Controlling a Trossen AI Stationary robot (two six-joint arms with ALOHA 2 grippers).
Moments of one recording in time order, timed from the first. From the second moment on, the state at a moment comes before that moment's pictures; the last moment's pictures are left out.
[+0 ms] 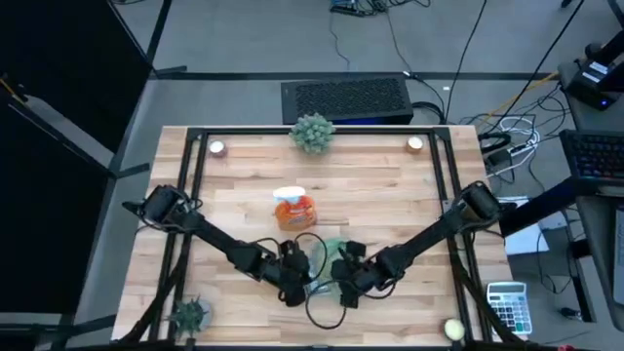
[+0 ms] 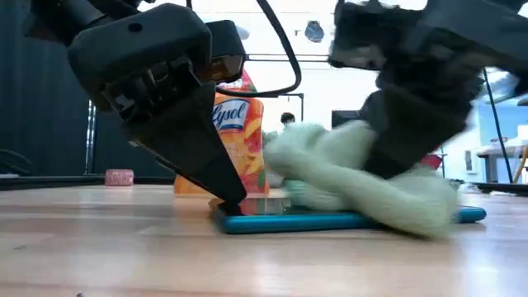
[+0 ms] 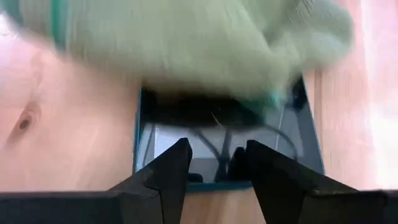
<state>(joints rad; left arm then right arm) -0.48 1.92 1.01 -0.02 -0.29 -0.64 0.55 1.88 1.11 -0.46 0.30 0.67</state>
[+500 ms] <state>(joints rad) -0.49 1.87 1.04 -0.07 -0.25 -0.64 0.64 1.63 1.10 -1.07 0.28 1.19</state>
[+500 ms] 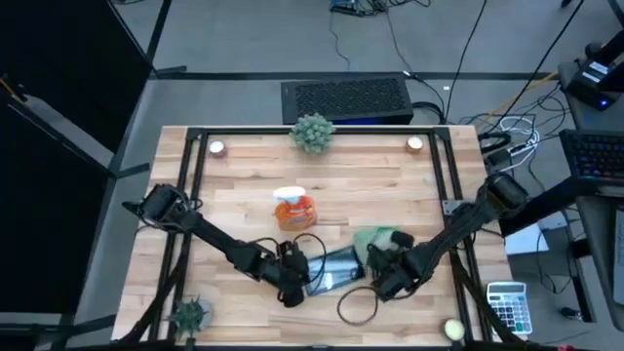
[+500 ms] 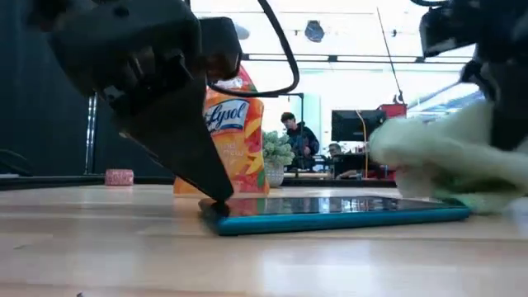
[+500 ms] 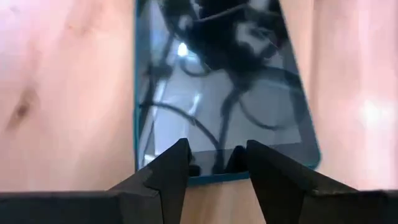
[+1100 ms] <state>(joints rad) -0.52 1.75 1.05 -0.22 -0.26 -0.62 0.85 1.43 1.10 -1.15 0.27 1.73</state>
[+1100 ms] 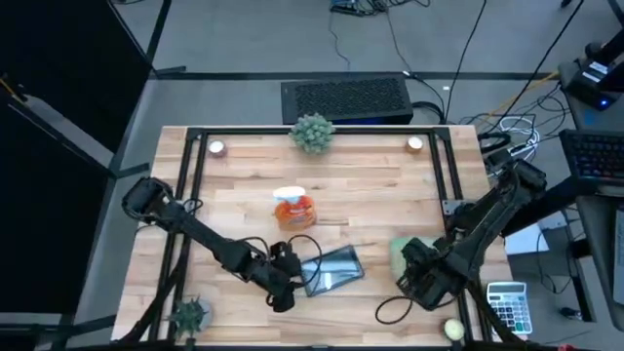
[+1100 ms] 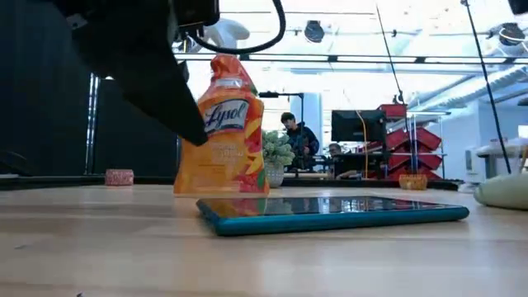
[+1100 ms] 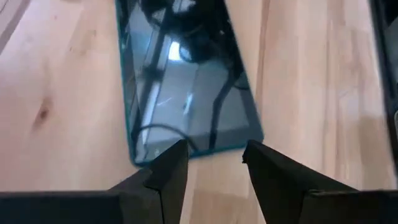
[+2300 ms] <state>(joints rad) -0.47 1.92 0.90 0.16 -0.32 -0.49 0.52 1.71 0.54 0.41 0.27 1.35</state>
